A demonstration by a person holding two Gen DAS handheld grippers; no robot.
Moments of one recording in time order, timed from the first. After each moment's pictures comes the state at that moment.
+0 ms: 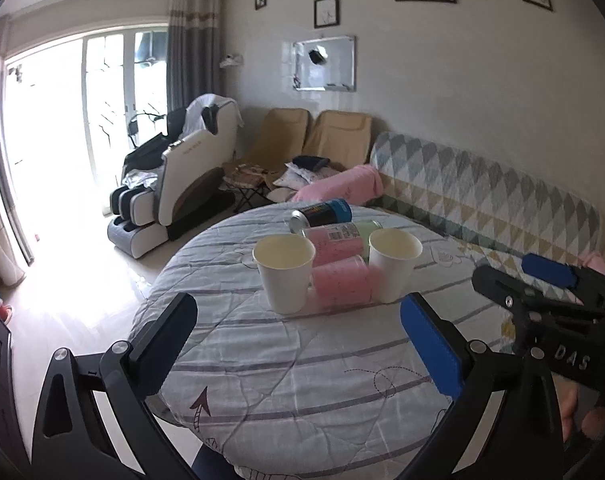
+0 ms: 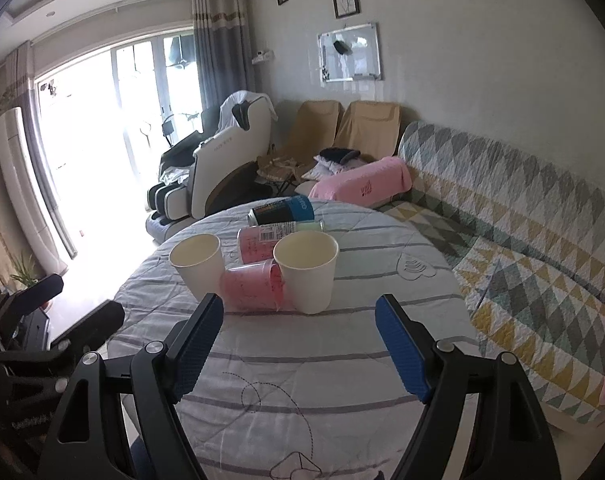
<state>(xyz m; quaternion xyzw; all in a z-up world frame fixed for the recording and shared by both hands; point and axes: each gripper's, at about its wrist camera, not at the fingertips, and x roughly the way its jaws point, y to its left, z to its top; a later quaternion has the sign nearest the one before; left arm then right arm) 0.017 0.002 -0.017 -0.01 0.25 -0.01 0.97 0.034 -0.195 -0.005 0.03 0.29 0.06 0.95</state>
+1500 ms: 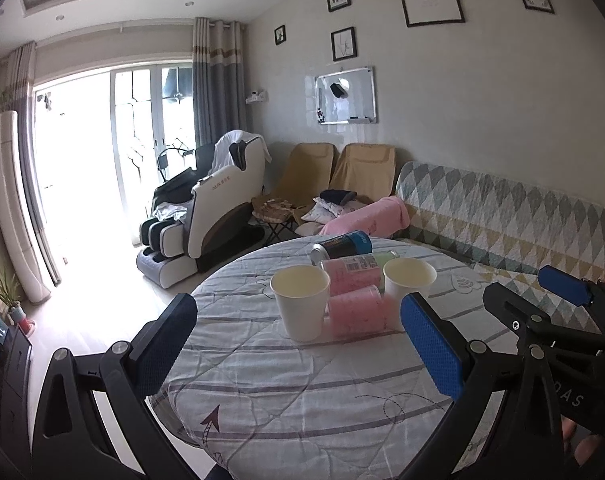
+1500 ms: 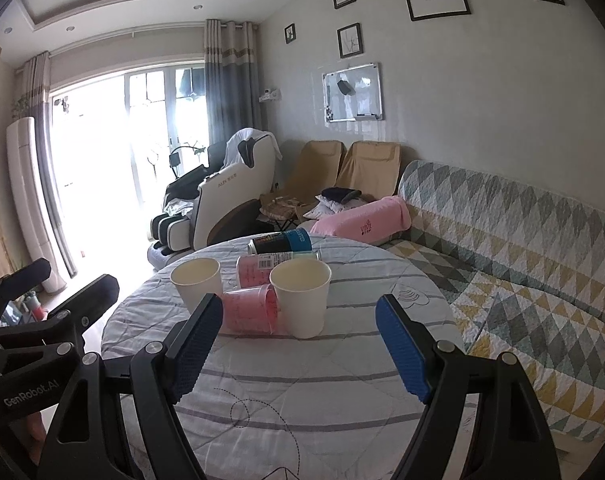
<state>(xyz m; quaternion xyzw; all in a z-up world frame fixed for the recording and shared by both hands) 0.006 -0.020 -0.016 0.02 0.18 0.04 0.98 0.017 -0.201 -0.015 0.02 0.21 0.07 0.97</state>
